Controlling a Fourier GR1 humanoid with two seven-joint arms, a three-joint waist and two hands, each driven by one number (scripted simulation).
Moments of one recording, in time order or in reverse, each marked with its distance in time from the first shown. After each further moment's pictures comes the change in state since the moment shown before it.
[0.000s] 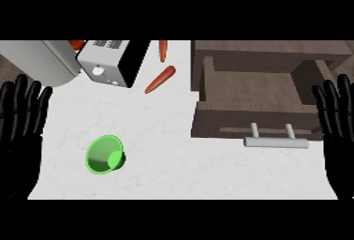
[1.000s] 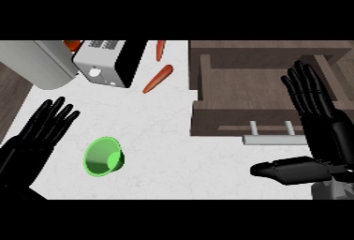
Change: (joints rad) left arm 0.052 0.183 0.100 0.298 0.488 -0.488 0.016; right arm -0.134 -0.051 -0.008 0.162 -0.049 0.097 0.121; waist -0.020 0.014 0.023
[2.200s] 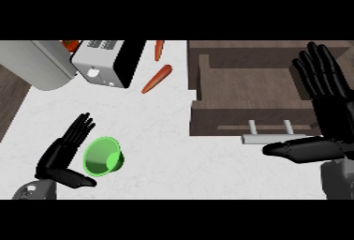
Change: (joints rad) left arm -0.235 0.014 0.051 0.947 -0.505 -0.040 -0.623; right arm -0.113 -0.039 -0.104 0.097 -0.039 0.064 -0.020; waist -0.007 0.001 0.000
